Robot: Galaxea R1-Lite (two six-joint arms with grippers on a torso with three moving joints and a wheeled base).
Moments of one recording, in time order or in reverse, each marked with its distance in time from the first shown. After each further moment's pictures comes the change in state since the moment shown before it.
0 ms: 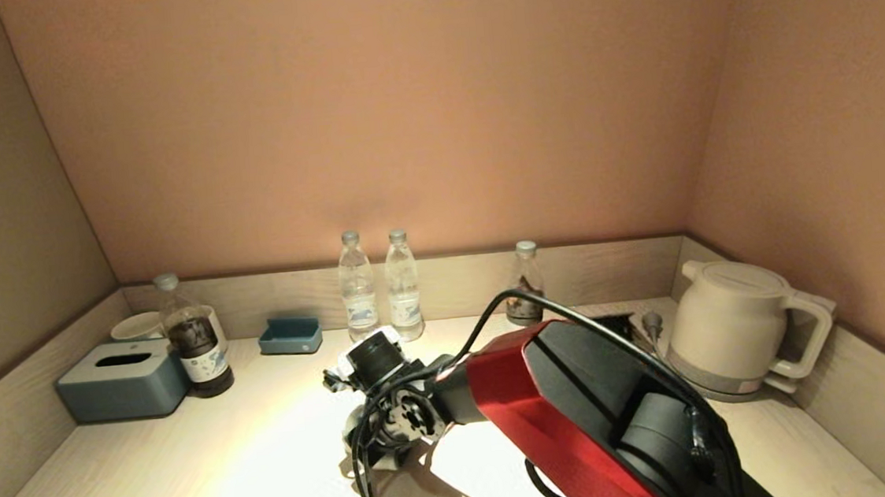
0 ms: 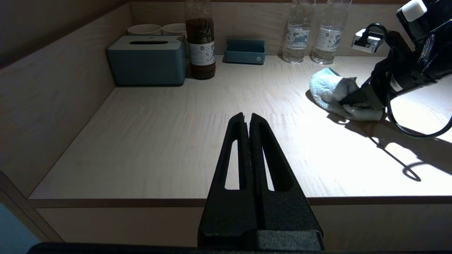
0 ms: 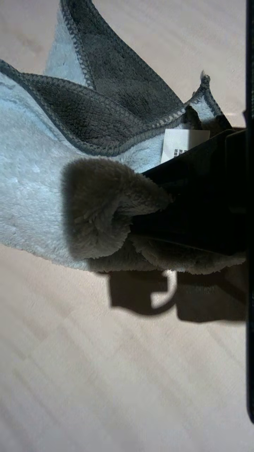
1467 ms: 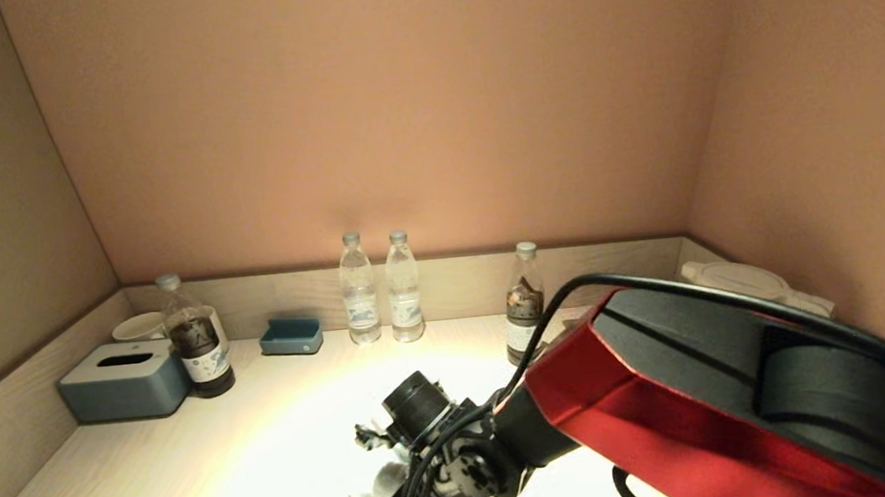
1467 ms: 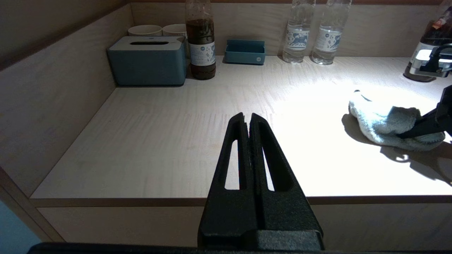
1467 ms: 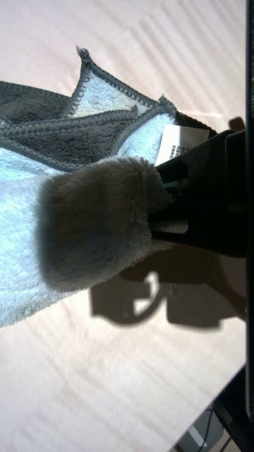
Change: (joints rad) left arm 0.000 0.000 0.000 0.000 0.000 0.000; right arm -0.002 -0.313 0.642 -0.158 -0.015 -0.005
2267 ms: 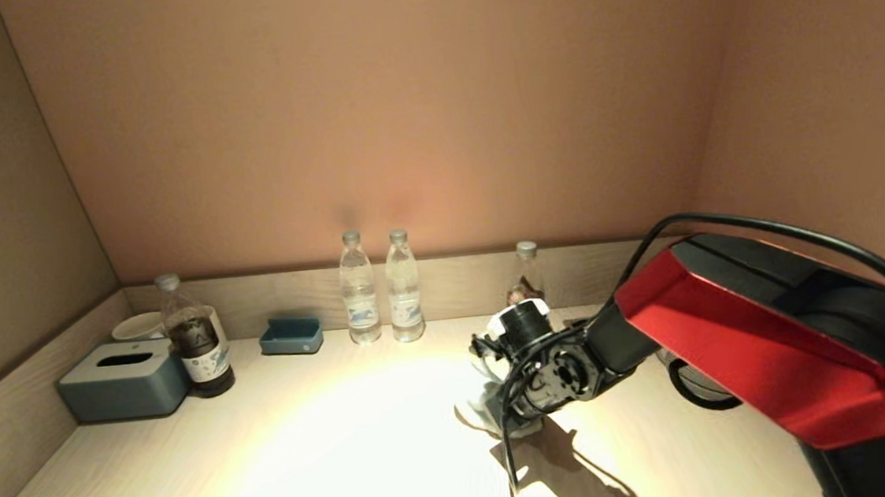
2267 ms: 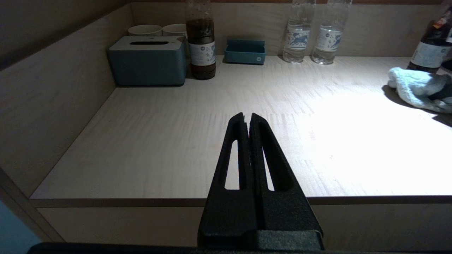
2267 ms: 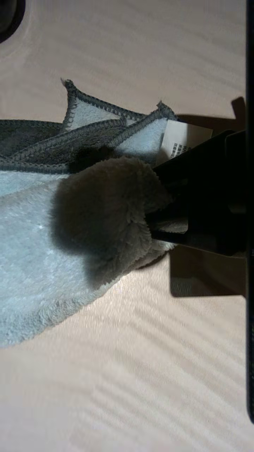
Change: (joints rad) left arm 0.000 0.000 0.000 0.000 0.000 0.000; right arm -0.354 0.014 -0.012 -0.048 0.002 -0.021
